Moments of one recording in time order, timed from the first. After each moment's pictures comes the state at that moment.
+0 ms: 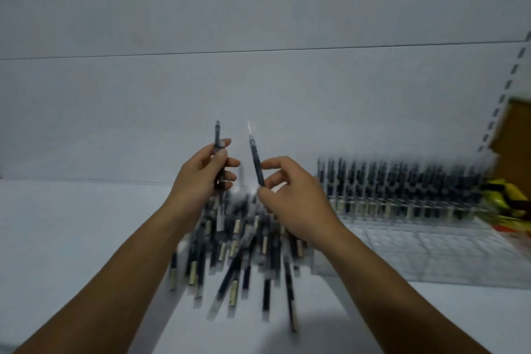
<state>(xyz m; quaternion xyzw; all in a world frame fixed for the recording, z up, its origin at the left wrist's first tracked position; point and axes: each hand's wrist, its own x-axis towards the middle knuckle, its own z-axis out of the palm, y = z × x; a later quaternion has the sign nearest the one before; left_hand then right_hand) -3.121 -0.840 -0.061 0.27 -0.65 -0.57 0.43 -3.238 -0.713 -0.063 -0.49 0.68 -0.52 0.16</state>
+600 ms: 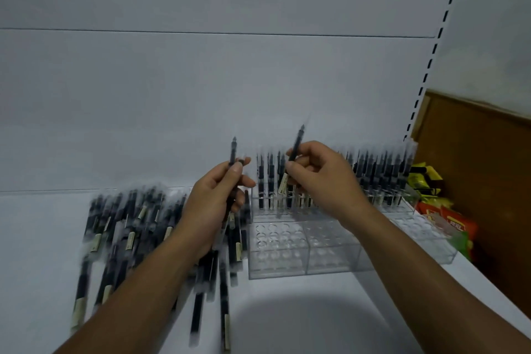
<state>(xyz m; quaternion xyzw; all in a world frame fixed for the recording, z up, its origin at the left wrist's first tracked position) -3.212 -0.786 -0.098 0.17 -0.64 -0.66 0.36 -3.344 -0.658 -0.065 -0.41 0.71 -0.56 0.08</state>
